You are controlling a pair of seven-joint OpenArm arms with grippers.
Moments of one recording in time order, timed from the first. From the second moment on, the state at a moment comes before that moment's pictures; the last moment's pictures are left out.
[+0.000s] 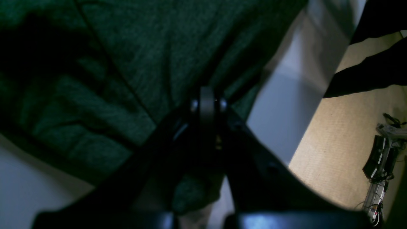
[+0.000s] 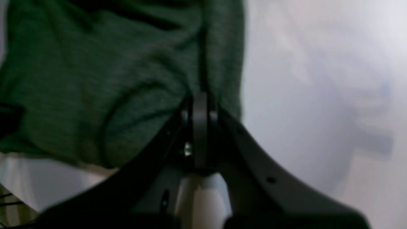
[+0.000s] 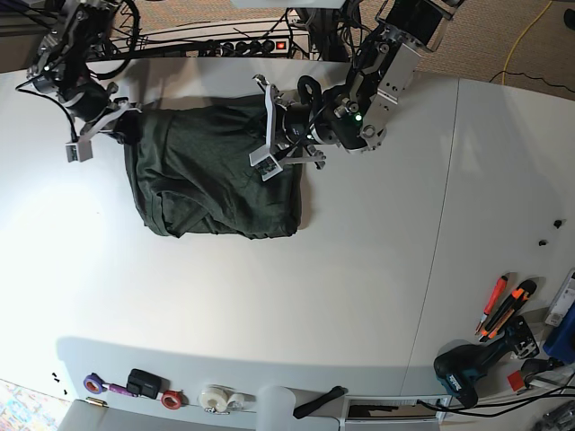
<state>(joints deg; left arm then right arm) 1.4 -0.5 28.7 93.0 -22.8 -27.3 56.3 -16.0 15.0 38.5 92.3 40.2 39.3 -58.5</state>
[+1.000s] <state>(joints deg) 2.0 -1.5 28.7 93.0 -22.6 -27.3 55.6 -17.2 15.9 38.4 88.1 64.3 39.5 -72.1</state>
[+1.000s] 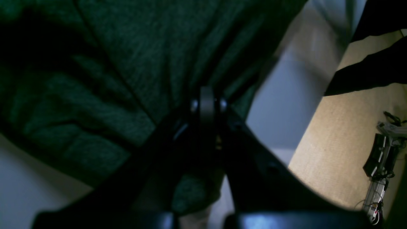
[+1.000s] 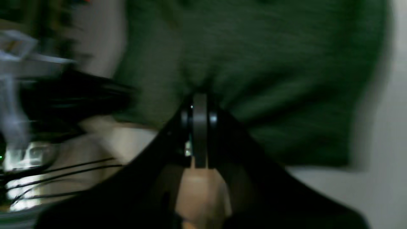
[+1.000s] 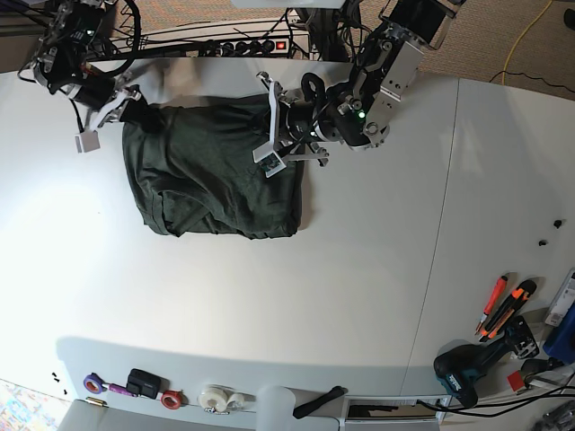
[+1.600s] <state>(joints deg) 2.0 -1.5 28.8 93.0 -22.6 -27.3 55.6 -12.4 26.8 38.7 88.0 62.0 39.7 -67.1</state>
